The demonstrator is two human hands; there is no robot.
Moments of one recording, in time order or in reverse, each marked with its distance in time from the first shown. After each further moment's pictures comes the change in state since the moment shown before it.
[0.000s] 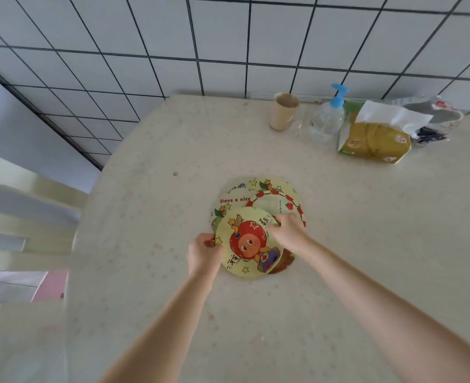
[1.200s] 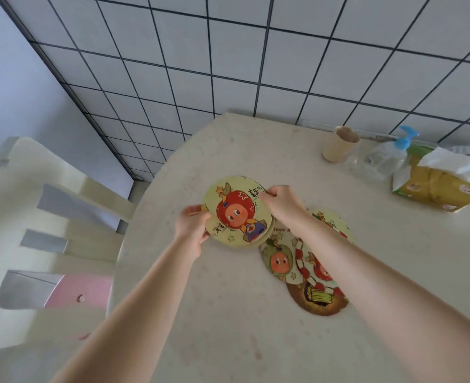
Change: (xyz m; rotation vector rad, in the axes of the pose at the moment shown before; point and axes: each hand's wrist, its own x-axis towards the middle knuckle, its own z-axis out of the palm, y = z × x) left_hand 0.115 0.062 -0.128 -0.436 -0.021 -0.097; right_hand 0.044 -0.184 0.034 0.105 0.064 -0.100
